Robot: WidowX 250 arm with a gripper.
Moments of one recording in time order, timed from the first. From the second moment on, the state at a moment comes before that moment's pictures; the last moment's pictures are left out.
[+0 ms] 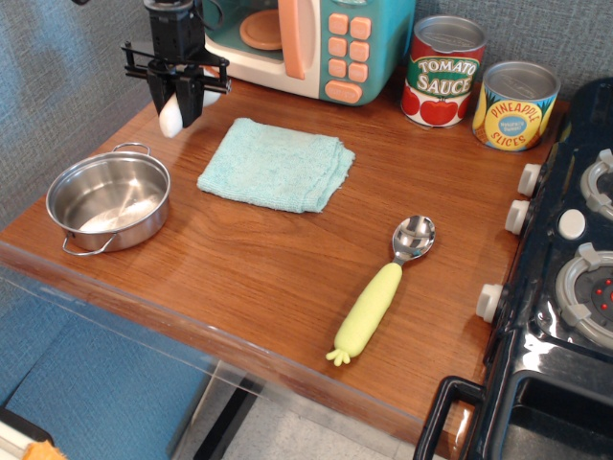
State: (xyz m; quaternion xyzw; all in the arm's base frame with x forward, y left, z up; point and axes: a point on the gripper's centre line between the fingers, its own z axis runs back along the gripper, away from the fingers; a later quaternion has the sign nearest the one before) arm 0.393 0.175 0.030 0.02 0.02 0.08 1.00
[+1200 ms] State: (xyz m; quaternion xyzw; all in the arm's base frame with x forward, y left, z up) arm 0.388 0.160 0.087 0.01 -0.03 0.02 1.00
